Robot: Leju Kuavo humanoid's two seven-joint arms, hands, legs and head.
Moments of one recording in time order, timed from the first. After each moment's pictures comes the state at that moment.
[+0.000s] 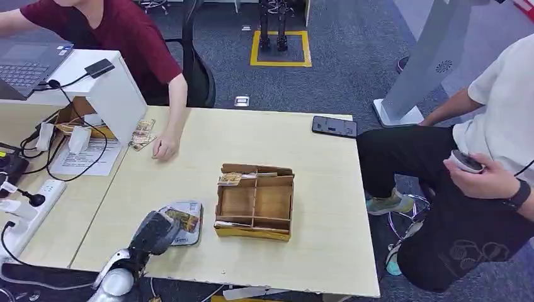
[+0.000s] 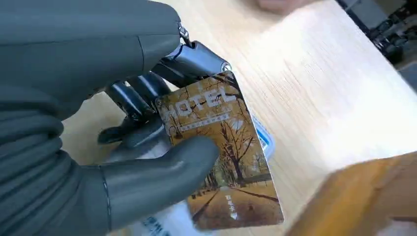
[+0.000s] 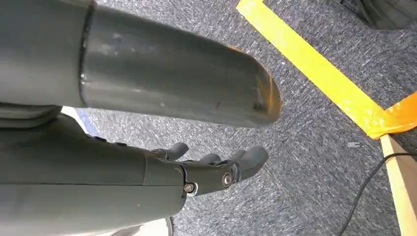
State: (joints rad) left arm -0.09 0.12 -0.24 -1.18 -0.33 -0.03 -0.22; right arm -0.06 -0.06 0.71 -0.16 0.12 -0.31 -0.12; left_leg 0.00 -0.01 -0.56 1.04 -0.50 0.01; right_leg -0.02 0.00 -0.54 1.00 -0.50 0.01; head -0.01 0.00
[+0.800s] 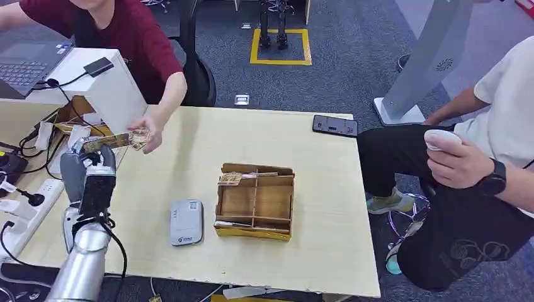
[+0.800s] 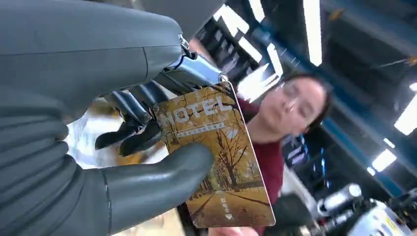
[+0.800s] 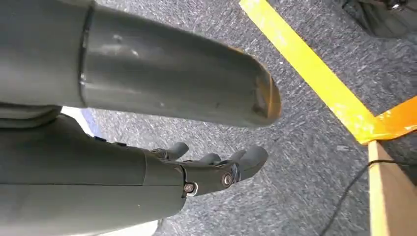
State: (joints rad) left arm -0.31 0.11 -0.05 -1.32 -0.51 0.53 -0.43; right arm -0.09 -0.06 0.74 -0.17 0.17 -0.28 -0.11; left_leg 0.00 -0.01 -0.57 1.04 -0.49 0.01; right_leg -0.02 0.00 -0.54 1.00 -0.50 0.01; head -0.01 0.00
